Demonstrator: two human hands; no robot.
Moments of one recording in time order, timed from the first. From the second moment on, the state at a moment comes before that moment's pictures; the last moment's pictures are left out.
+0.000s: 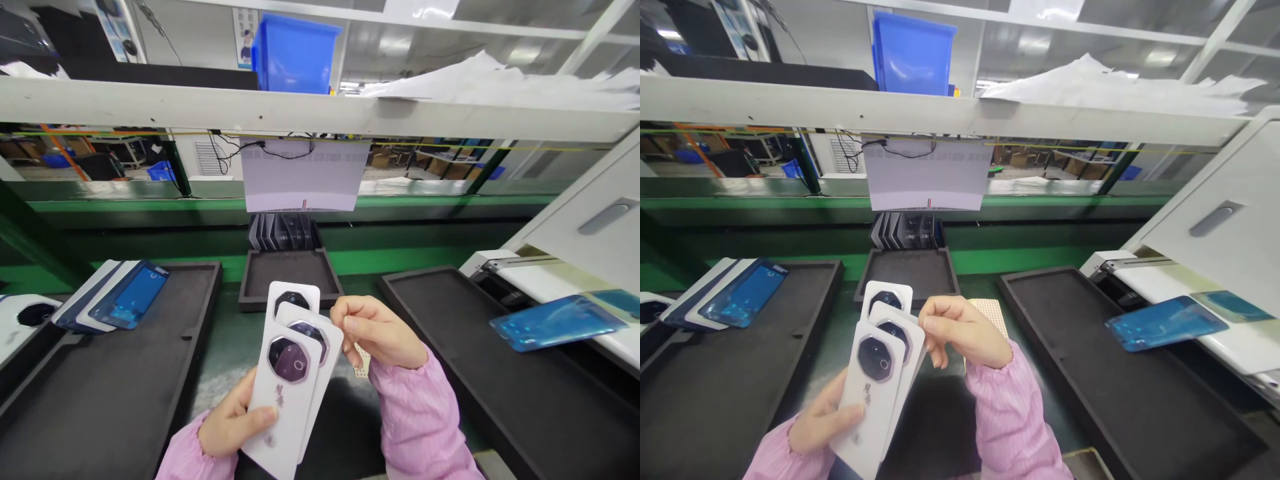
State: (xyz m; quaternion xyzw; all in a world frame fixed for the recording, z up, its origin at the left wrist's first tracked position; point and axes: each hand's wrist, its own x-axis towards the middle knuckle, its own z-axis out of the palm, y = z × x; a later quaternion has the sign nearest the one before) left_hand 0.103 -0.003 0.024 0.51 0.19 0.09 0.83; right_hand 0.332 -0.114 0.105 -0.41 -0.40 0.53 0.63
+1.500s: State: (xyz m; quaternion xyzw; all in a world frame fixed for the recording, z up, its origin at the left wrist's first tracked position) left_hand 0.102 -0.009 0.015 0.72 0.25 0.20 0.62; right_hand 0.352 -0.114 0.099 -0.40 -0.44 0.50 0.62
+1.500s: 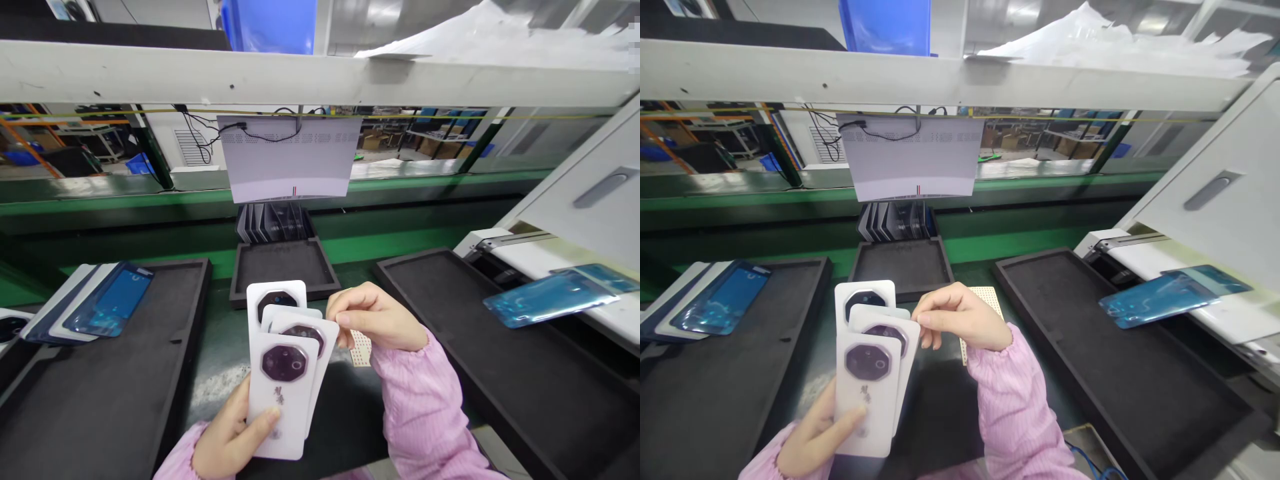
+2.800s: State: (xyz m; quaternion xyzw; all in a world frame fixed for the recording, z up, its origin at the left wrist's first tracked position) left_hand 0.108 -0.012 0.018 0.69 0.27 0.18 0.64; right_hand 0.345 -0.117 0.108 -0.48 -0.47 0.45 0.59
